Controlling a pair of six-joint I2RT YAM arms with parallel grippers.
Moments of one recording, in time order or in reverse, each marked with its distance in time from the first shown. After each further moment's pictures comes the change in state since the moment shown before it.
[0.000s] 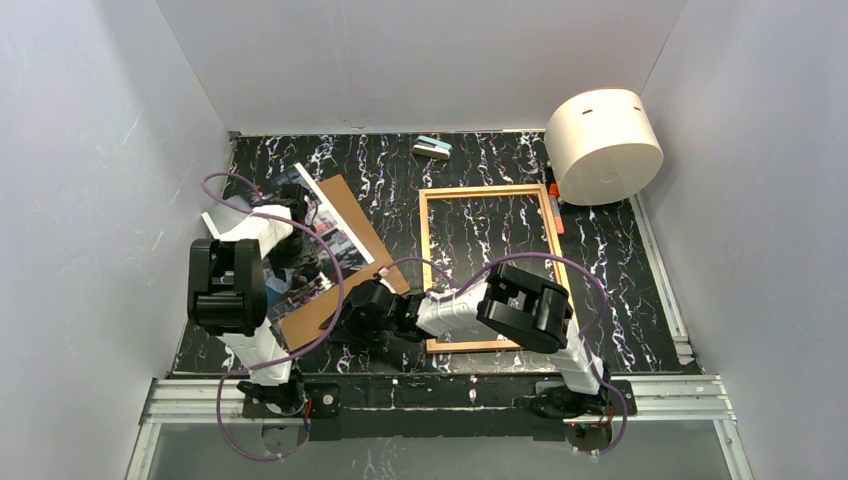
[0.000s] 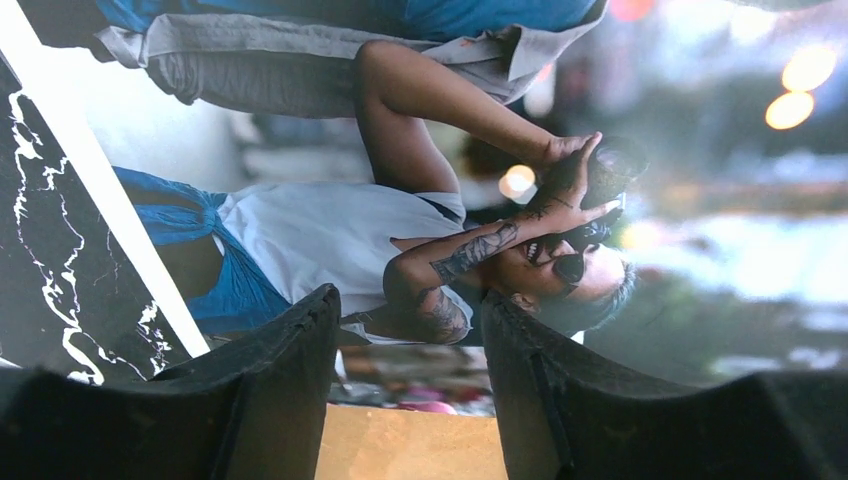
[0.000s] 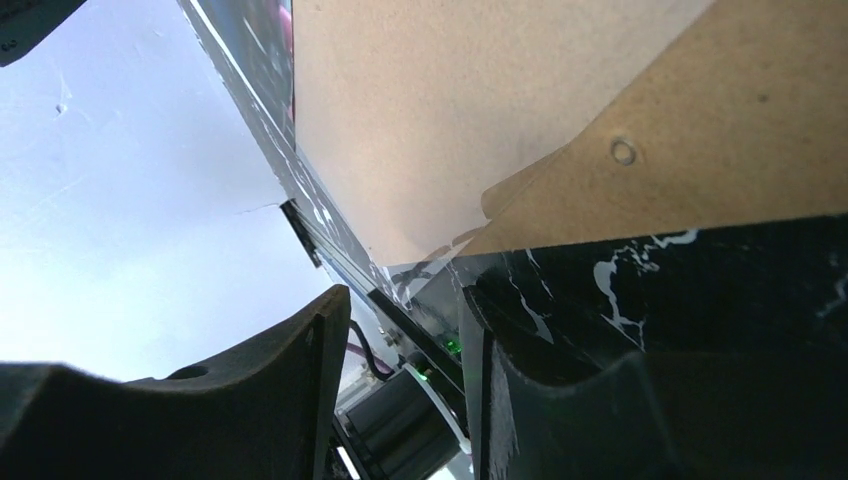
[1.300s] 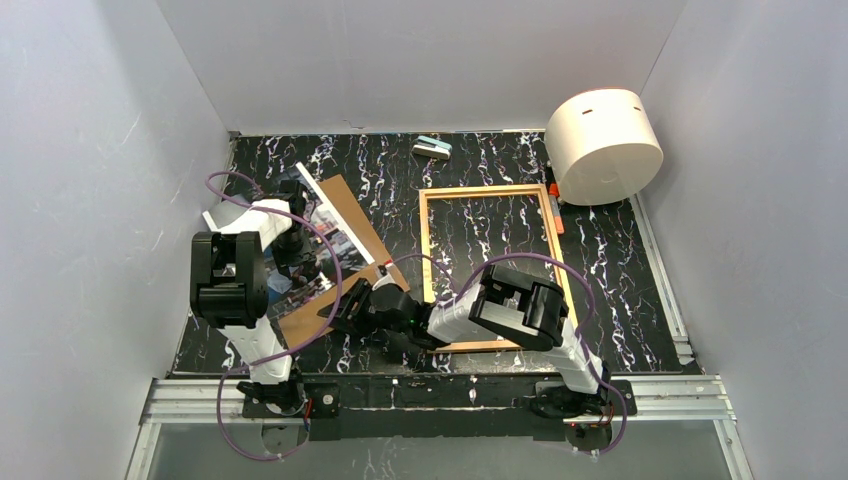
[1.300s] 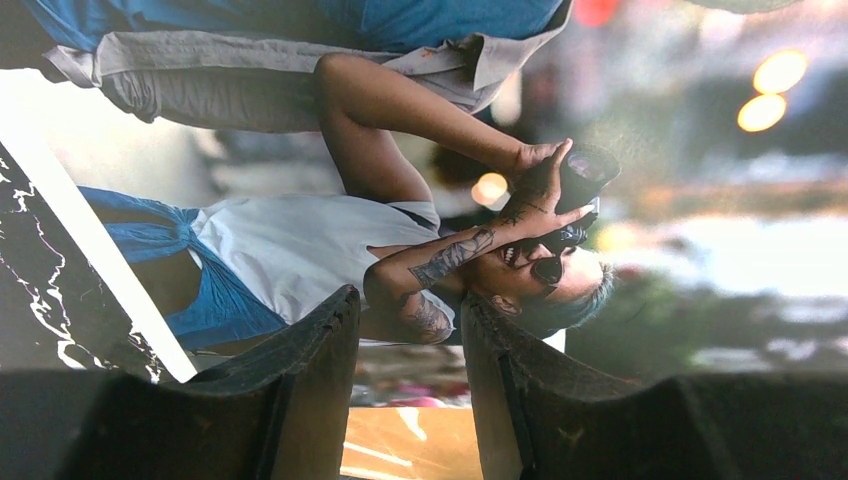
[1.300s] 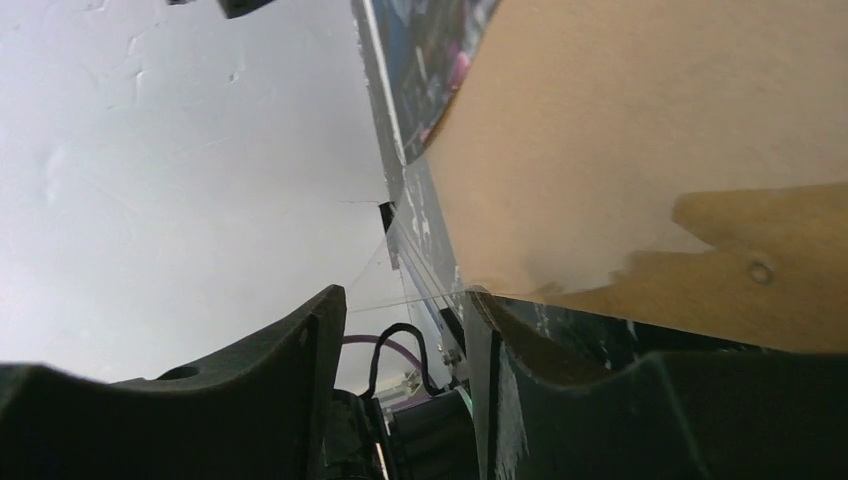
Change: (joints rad) left arm 0.021 0.068 0.049 -0.035 0.069 0.039; right arm -0.021 0.035 -0.156 0.536 0.067 -0.078
